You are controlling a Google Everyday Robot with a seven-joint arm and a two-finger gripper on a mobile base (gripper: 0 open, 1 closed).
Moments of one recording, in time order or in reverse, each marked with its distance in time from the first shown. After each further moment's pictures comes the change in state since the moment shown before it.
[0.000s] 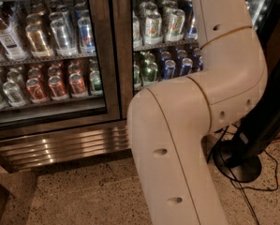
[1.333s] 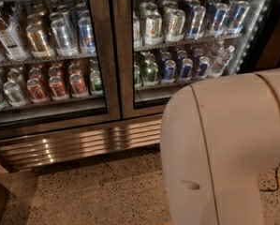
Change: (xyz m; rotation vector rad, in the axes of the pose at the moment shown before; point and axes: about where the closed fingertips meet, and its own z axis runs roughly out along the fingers) arm 0.017 0.102 -0.027 0.492 -0.157 0.465
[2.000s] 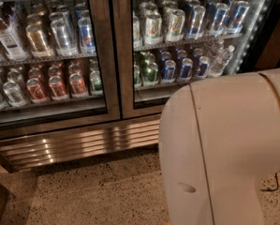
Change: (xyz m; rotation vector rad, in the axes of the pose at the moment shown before) arm -0.026 -0.002 -0.001 0.099 -0.136 0.005
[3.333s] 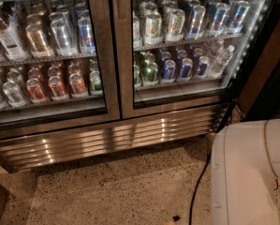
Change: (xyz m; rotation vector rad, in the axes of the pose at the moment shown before) arm -0.099 -0.255 -0.035 0.349 -0.497 0.009
